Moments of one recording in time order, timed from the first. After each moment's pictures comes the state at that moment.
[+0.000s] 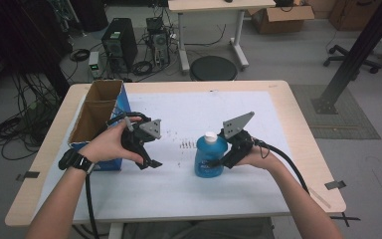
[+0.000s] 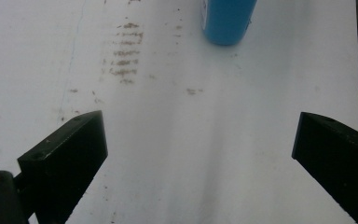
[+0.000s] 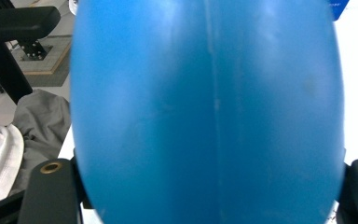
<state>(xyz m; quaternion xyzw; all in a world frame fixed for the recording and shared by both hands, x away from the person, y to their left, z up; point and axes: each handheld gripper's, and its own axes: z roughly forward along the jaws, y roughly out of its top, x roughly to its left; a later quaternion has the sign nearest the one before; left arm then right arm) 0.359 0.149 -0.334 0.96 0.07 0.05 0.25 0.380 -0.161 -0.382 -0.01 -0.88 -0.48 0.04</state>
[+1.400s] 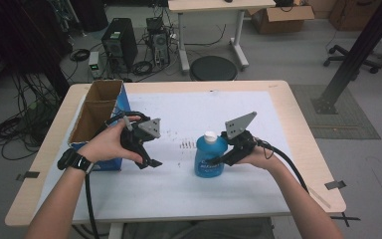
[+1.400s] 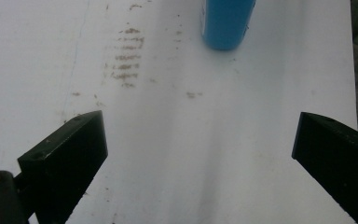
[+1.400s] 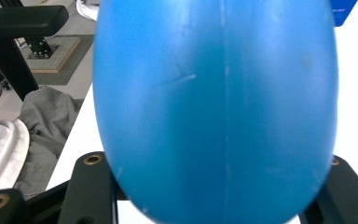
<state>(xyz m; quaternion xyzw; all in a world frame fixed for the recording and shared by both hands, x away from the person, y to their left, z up) 0.358 0.150 -0.331 0.96 0.07 0.05 0.26 0.381 -0.167 -0.383 0.01 -0.87 -0.48 0.04</state>
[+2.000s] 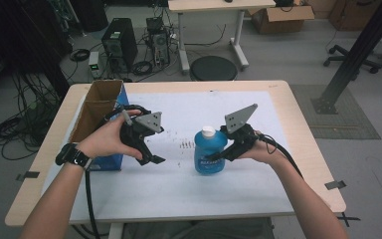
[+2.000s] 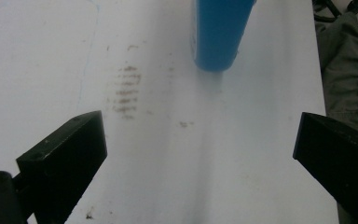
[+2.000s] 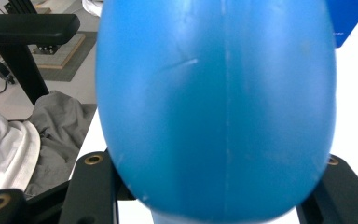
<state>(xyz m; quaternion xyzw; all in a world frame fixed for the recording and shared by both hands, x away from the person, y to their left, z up) 0.355 0.142 -0.303 0.95 0.05 0.05 0.30 0.379 -0.161 -0.351 0.03 -0.88 -0.48 0.04</state>
